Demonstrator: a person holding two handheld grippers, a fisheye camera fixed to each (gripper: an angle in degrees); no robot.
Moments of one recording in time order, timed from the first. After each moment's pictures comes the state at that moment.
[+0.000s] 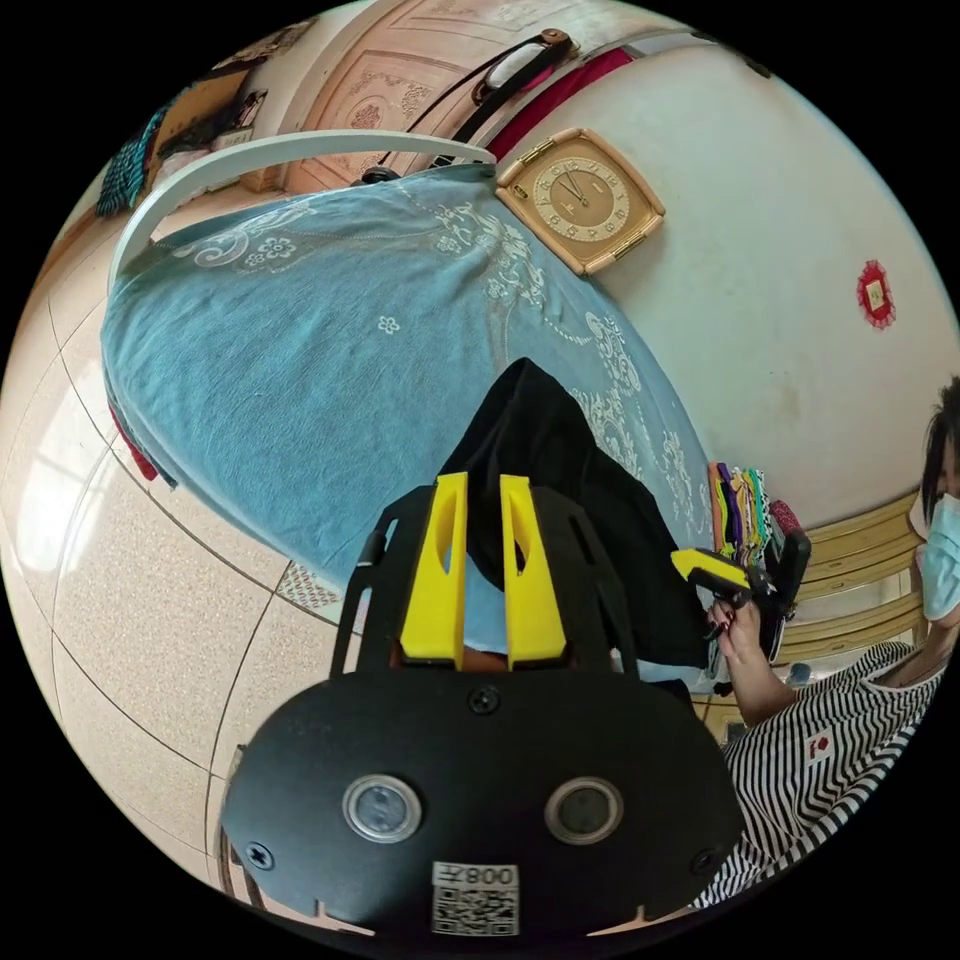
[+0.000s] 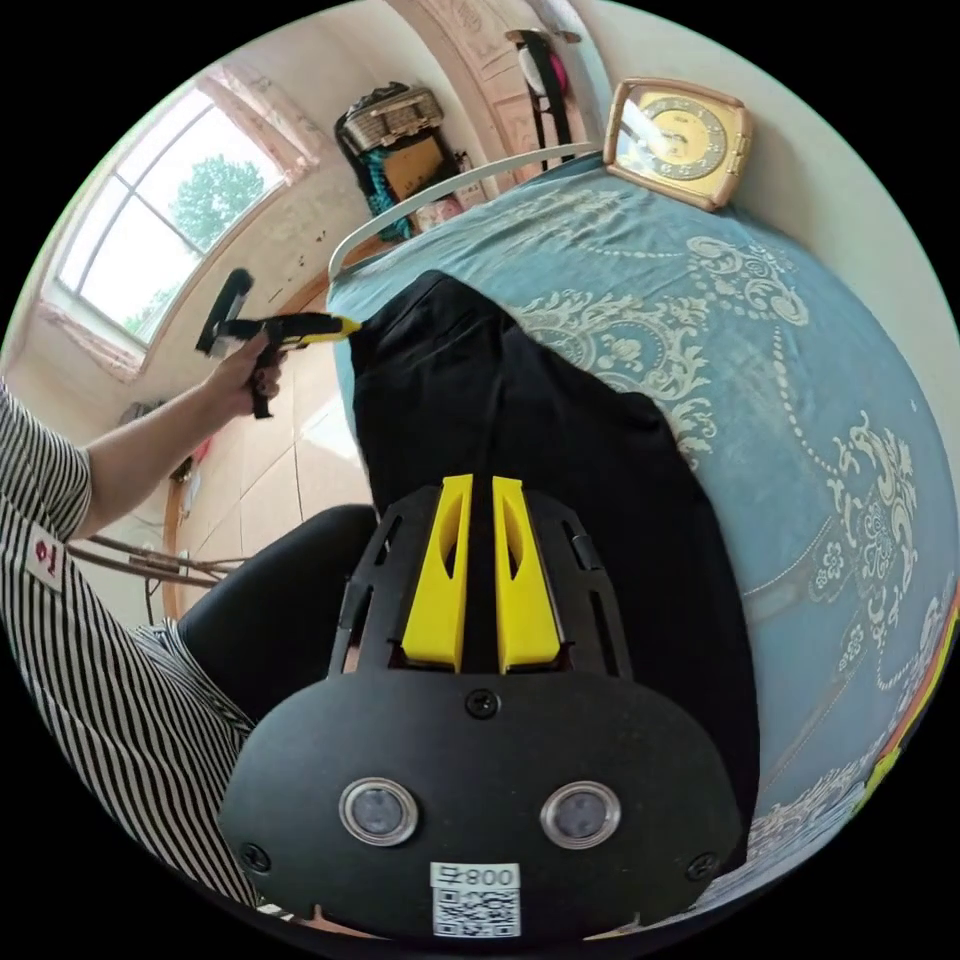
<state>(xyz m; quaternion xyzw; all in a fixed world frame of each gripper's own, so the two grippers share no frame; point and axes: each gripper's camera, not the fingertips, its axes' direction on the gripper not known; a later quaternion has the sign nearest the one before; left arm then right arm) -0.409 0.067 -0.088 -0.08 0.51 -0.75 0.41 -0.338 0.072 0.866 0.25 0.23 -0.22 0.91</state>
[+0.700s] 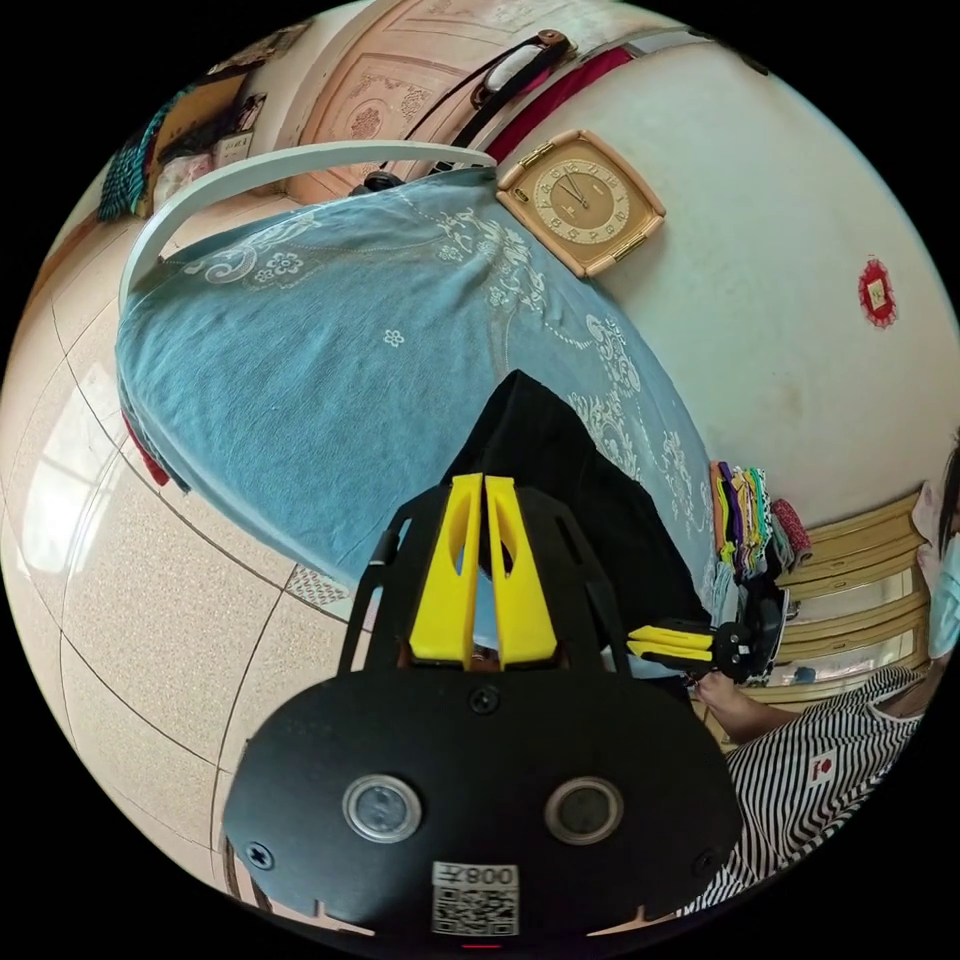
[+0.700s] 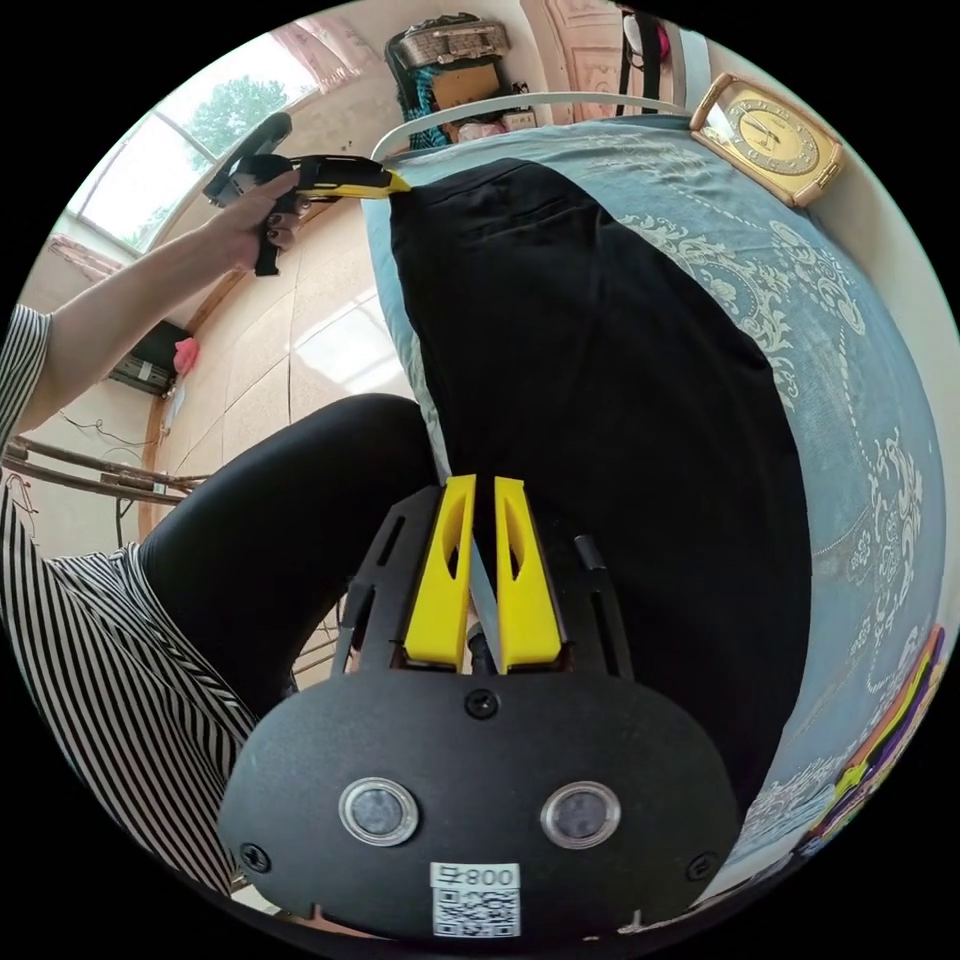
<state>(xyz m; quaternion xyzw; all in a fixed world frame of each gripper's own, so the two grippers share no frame) -0.429 0.068 -0.100 -0.09 0.51 -0.75 0.42 -0.375 0.088 0.974 0.14 0.30 -0.25 0.91</state>
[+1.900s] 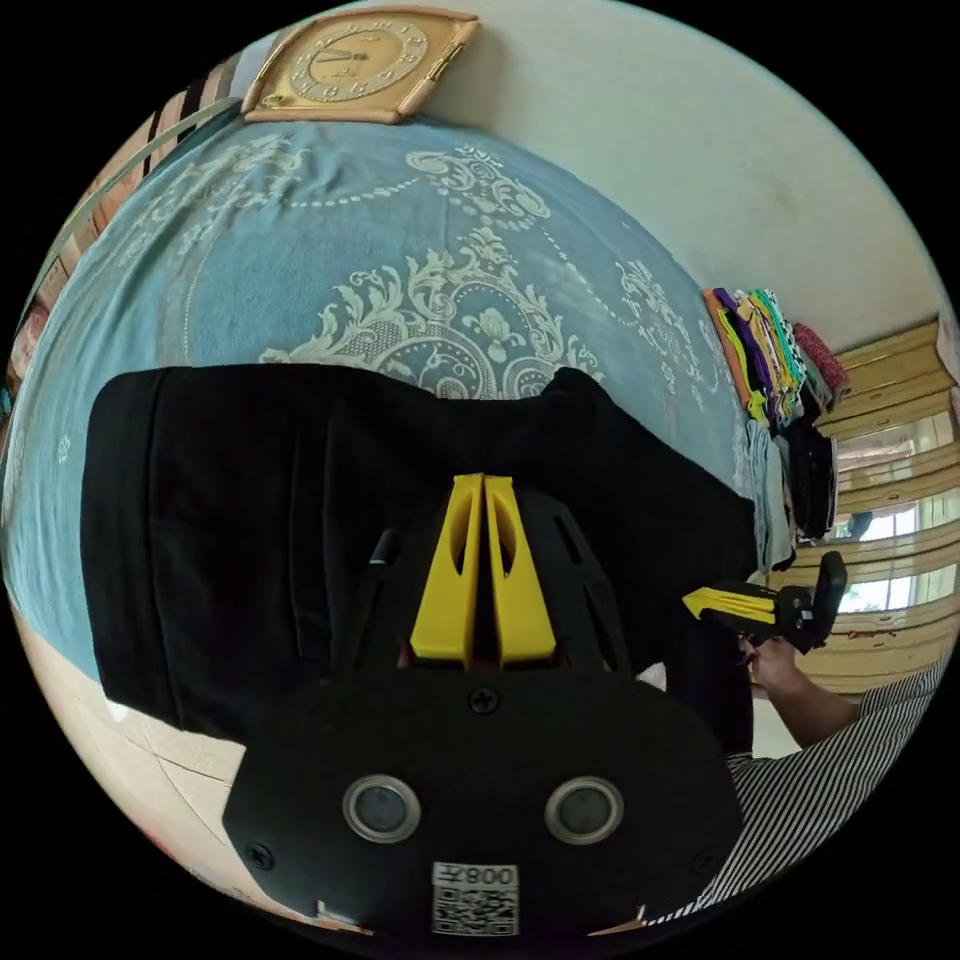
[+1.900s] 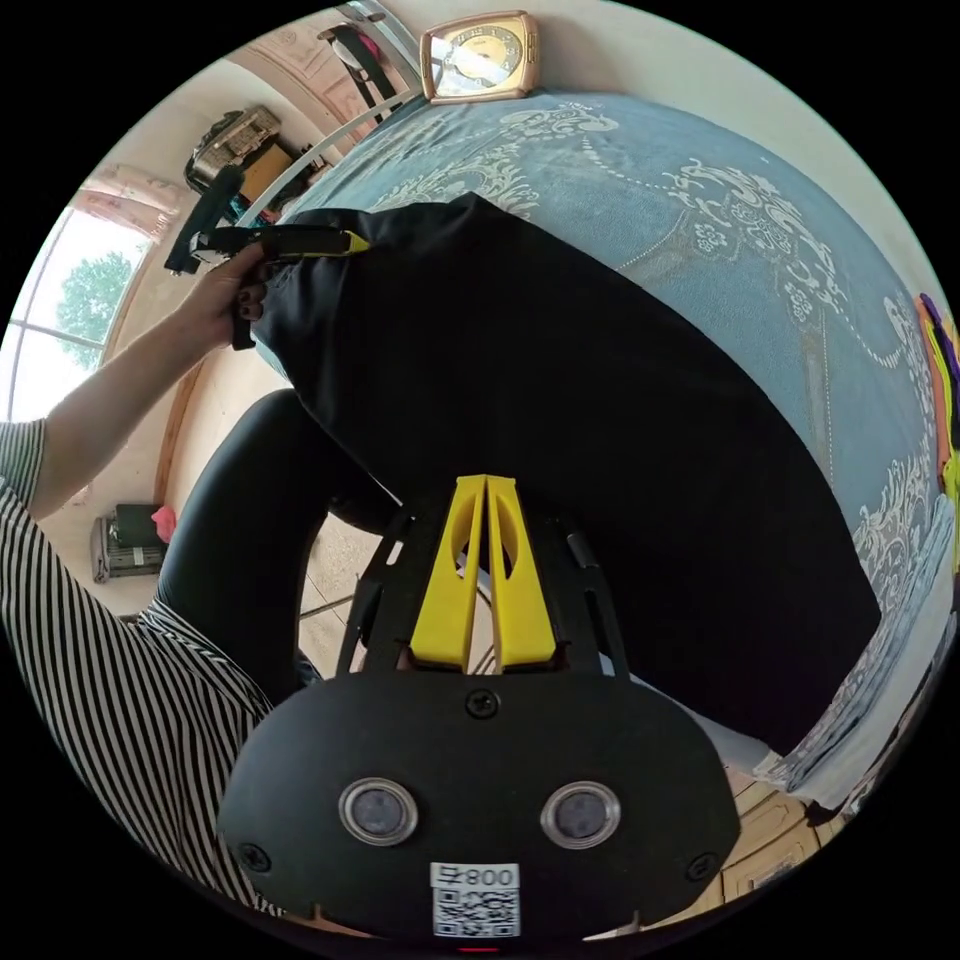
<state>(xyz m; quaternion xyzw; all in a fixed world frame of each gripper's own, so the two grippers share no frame) -0.506 -0.539 -0.091 -0.08 0.61 -0.57 0.55 -0.133 0.292 0.997 0.25 0.24 -0.03 0.94</state>
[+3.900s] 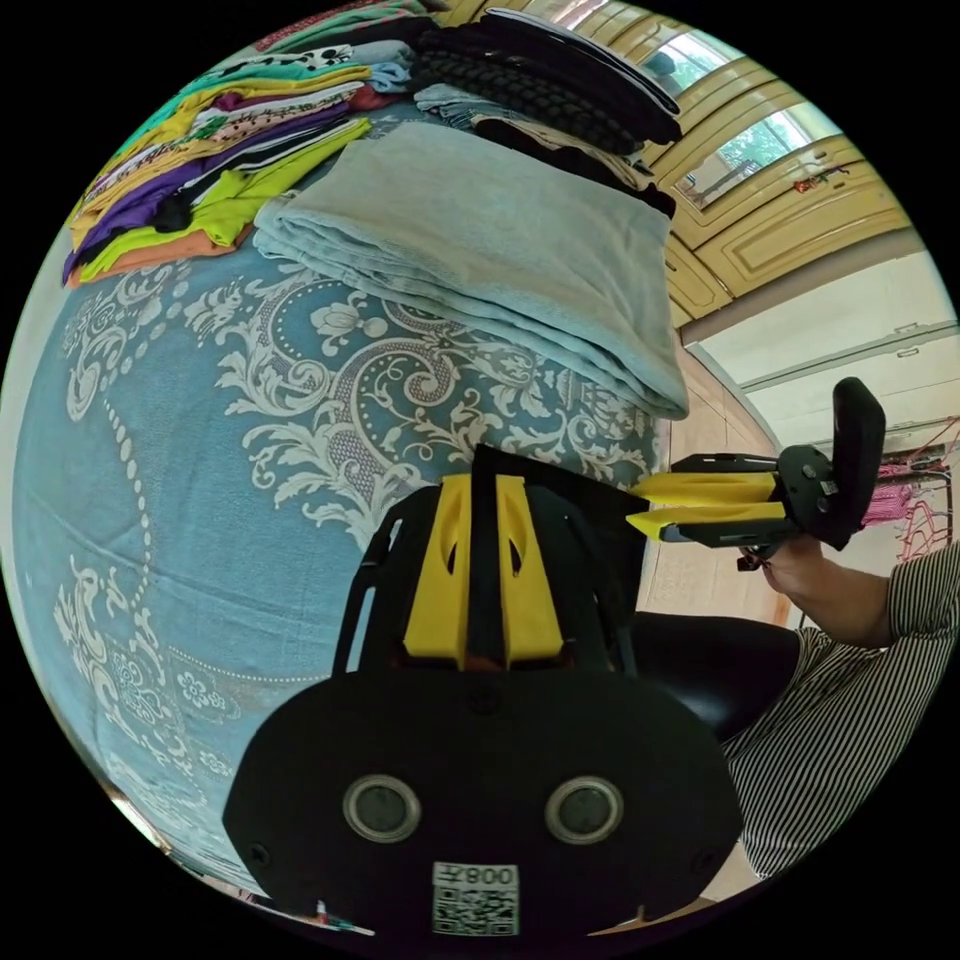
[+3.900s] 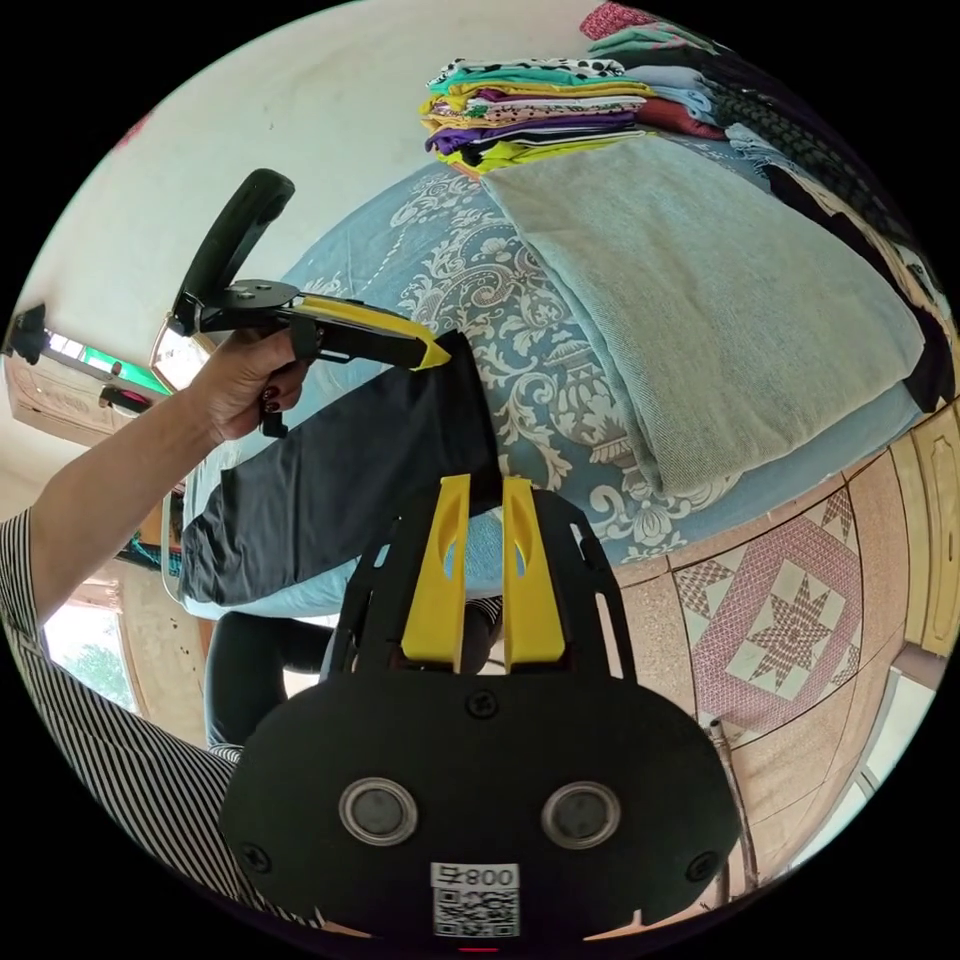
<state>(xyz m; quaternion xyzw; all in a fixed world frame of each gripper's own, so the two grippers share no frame) -0.571 -1.671 -0.444 0.16 0.68 0.01 0.72 0.254 0.757 1.039 0.51 0.10 0.31 0.79</state>
